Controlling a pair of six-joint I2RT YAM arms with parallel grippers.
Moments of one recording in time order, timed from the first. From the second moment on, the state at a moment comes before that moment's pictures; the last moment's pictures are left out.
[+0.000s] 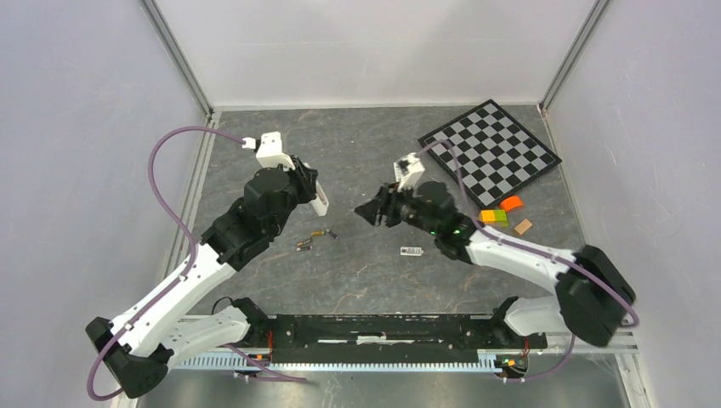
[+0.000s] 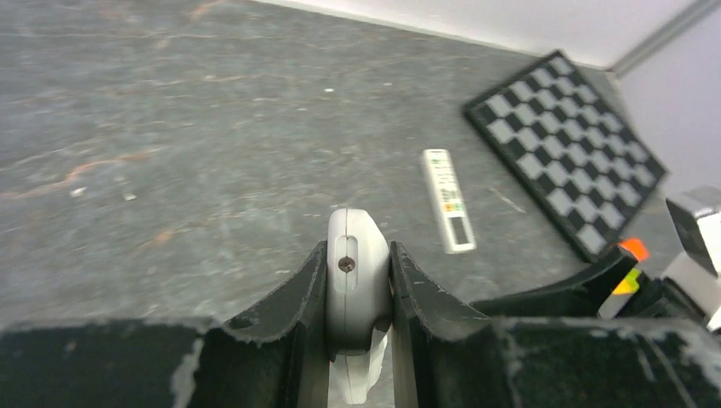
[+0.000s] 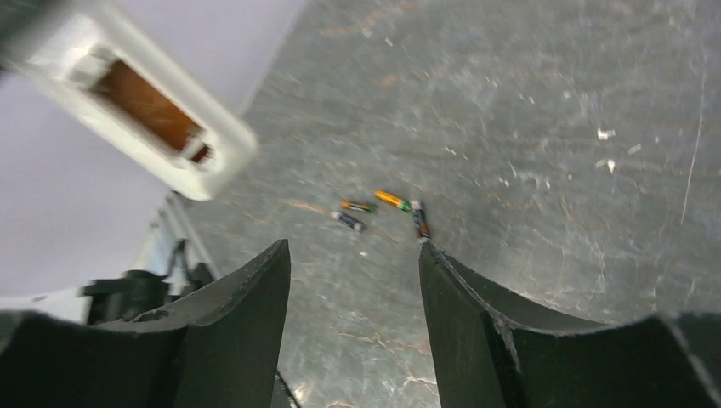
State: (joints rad) left arm -0.72 0.93 0.99 -0.32 -0.47 -0.50; right arm 0.76 1.27 0.68 0.42 -0.18 0.65
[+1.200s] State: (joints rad) left arm -0.71 0.78 1.00 -0.52 -0.64 -0.47; right arm 1.06 2.16 1.55 -0.33 0.29 0.21
